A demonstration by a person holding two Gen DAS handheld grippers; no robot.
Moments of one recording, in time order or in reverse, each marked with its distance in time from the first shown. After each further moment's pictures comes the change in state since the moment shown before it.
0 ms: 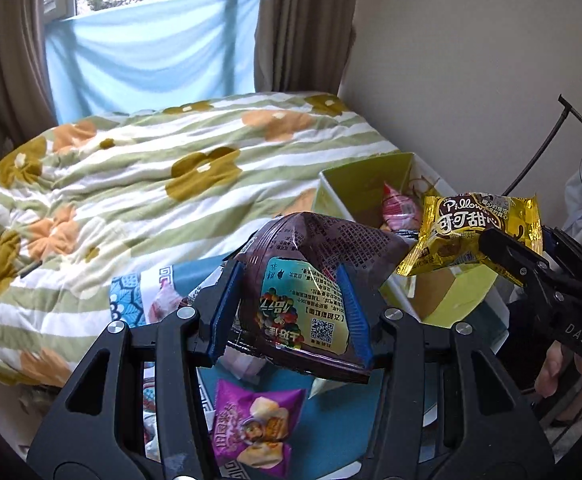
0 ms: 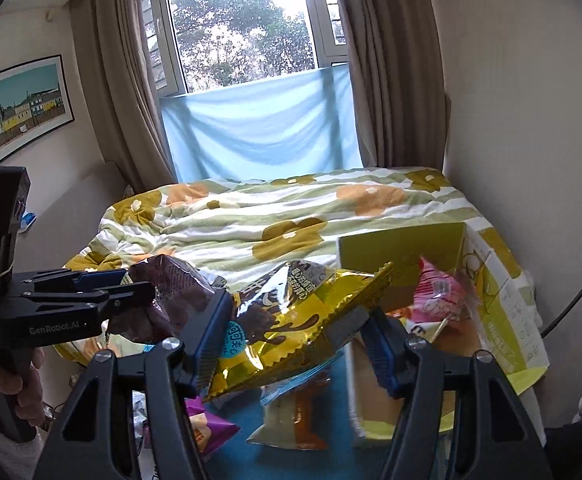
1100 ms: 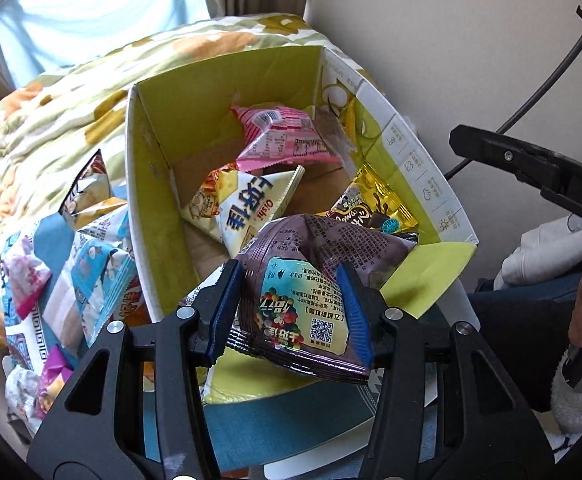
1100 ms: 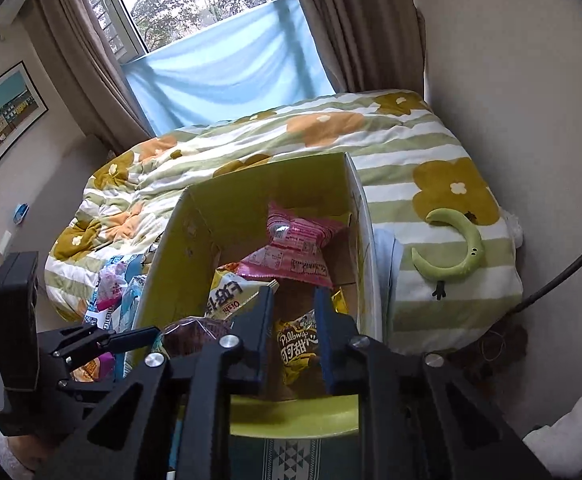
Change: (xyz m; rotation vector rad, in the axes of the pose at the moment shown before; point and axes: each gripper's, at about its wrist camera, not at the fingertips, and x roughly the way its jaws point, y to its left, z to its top) left arm 0.166 -0.219 -0.029 0.006 0.265 0.012; right arm 0.044 -0.245 -0.002 0.078 0.292 0.099
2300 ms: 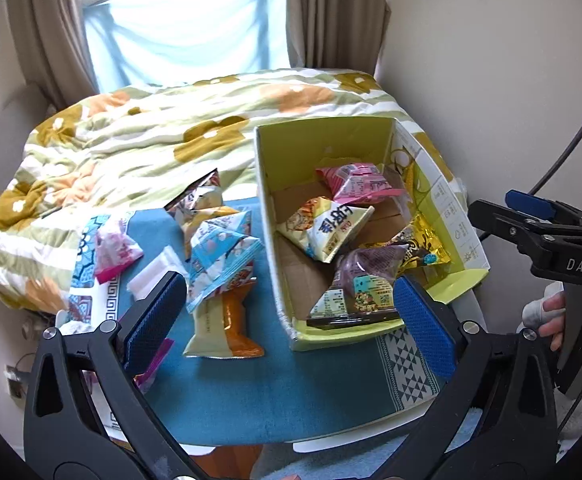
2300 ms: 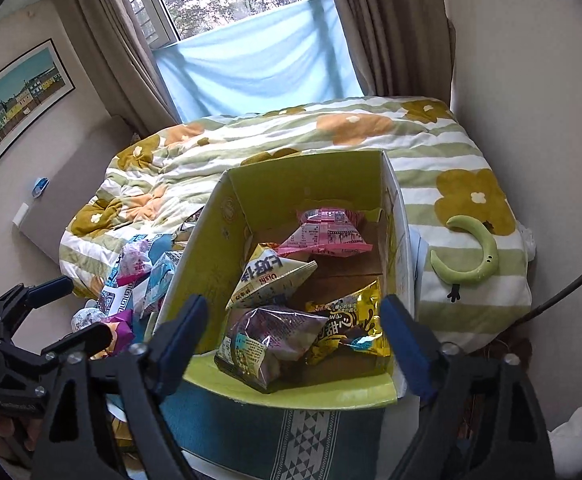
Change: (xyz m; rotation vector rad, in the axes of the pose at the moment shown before) left arm -0.110 0.031 -0.036 -0.171 -0.190 0.221; right arm -0.013 0.024 -0.012 -0.095 -0.008 0.053
